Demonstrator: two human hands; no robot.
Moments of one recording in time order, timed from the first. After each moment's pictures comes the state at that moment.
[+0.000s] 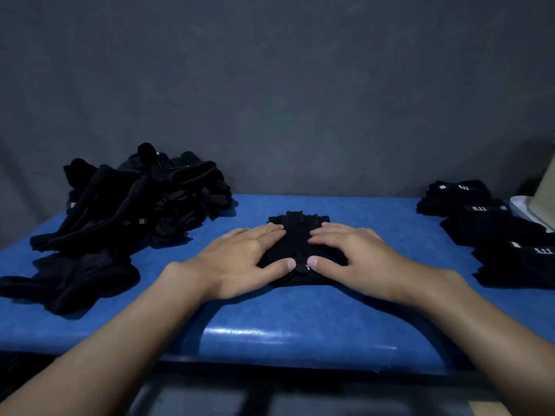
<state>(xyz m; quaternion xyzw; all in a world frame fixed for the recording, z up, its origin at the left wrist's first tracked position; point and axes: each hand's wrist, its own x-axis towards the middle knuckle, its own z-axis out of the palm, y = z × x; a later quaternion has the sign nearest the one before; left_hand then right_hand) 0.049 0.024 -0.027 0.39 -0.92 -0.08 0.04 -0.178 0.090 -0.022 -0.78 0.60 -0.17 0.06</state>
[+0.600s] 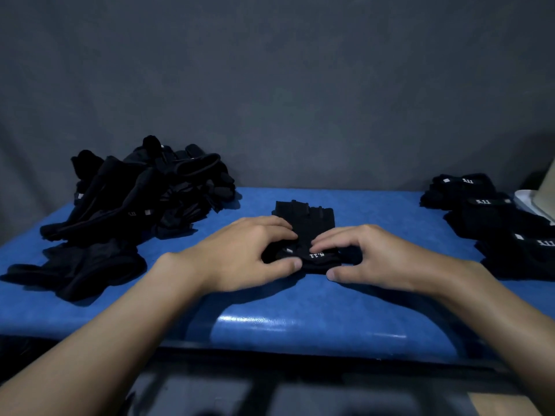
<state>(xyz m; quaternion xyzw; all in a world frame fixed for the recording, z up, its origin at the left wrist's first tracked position) 0.053 0.043 -0.008 0.34 -0.93 -0.09 0.11 -0.186 0.102 -0.011 -0.79 0.54 -0.19 0.20</state>
